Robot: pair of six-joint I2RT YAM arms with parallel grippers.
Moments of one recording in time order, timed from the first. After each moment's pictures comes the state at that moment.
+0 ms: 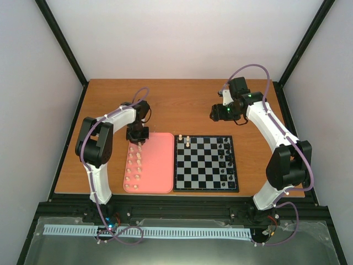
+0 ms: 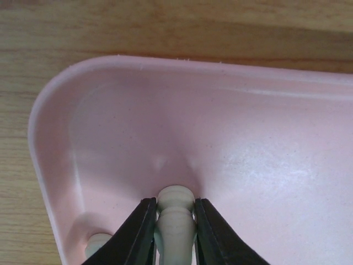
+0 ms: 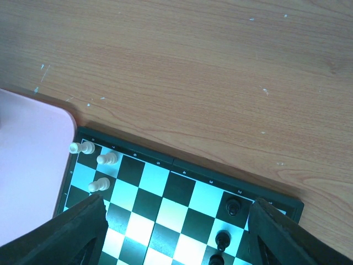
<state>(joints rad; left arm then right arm) -0.31 1.97 1.38 -1.01 -0.02 -0.41 0.26 1.66 1.48 -0.89 -0.26 0.11</state>
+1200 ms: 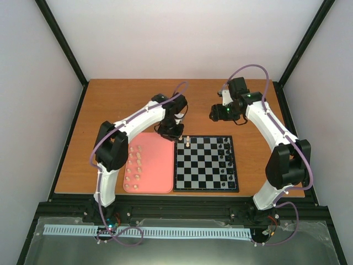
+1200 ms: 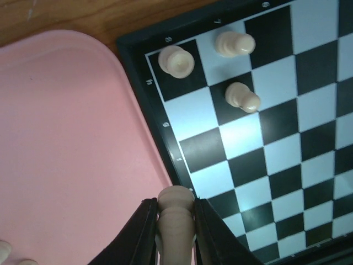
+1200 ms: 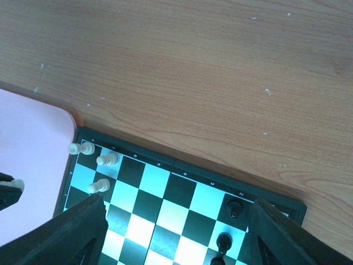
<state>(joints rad) -0.66 2.04 1.79 -1.24 0.15 -0.38 0.26 1.67 1.48 -0.89 -0.26 0.11</state>
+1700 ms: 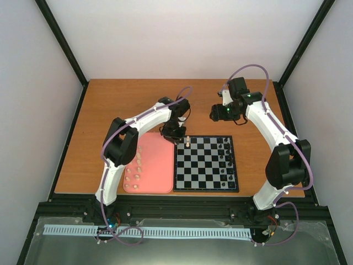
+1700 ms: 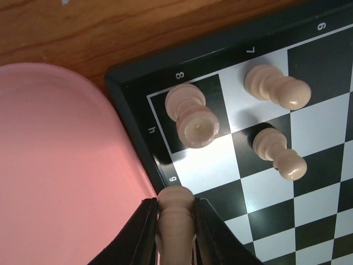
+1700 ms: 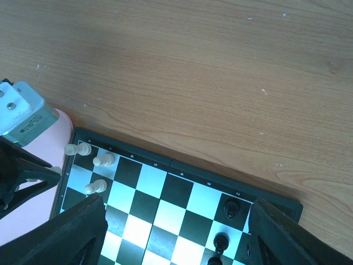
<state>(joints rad) -0.66 2.19 1.84 -1.20 0.15 -0.38 0.26 1.67 1.48 -0.89 -0.25 0.11</state>
